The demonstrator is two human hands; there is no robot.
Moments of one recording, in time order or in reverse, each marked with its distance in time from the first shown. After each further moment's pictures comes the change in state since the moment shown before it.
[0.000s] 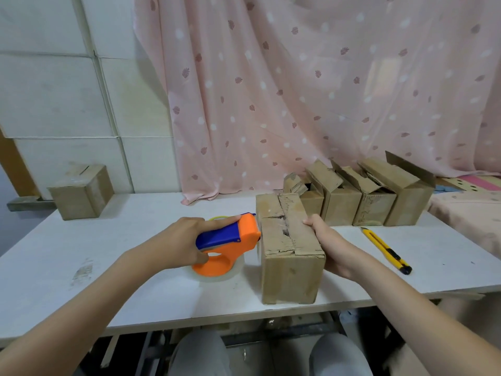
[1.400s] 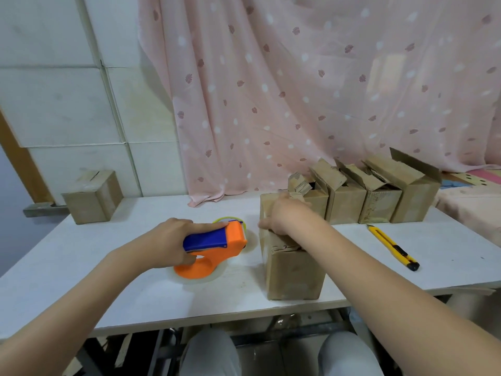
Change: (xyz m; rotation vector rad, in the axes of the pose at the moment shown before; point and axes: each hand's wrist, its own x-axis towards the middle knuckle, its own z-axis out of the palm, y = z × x) left_hand -0.018 -0.028 -0.016 0.122 -0.031 -0.002; right_hand 0.078 -0.062 0.078 -1.113 0.335 0.205
